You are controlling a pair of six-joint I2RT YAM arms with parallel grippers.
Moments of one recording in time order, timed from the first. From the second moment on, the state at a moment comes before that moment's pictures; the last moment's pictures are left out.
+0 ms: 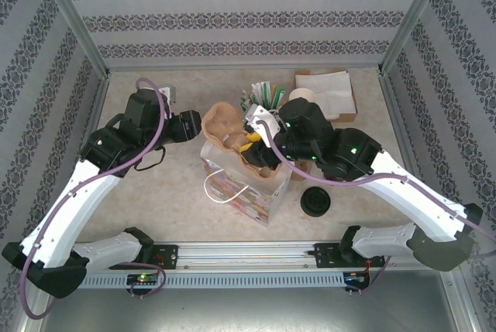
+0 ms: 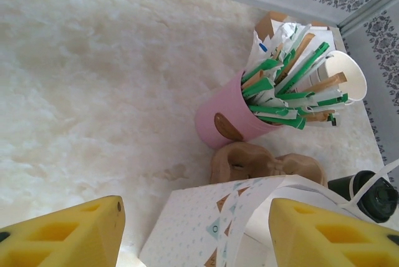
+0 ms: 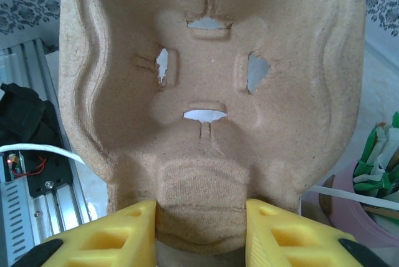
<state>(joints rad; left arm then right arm) -0.51 1.09 1.40 -0.96 -0.08 -0.58 0.95 1.23 1.48 -0.84 -0.11 -0.05</state>
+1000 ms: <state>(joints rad) -0.51 1.12 1.38 -0.97 -0.01 -0.43 0.96 1.21 1.35 -0.80 -0.05 0.01</state>
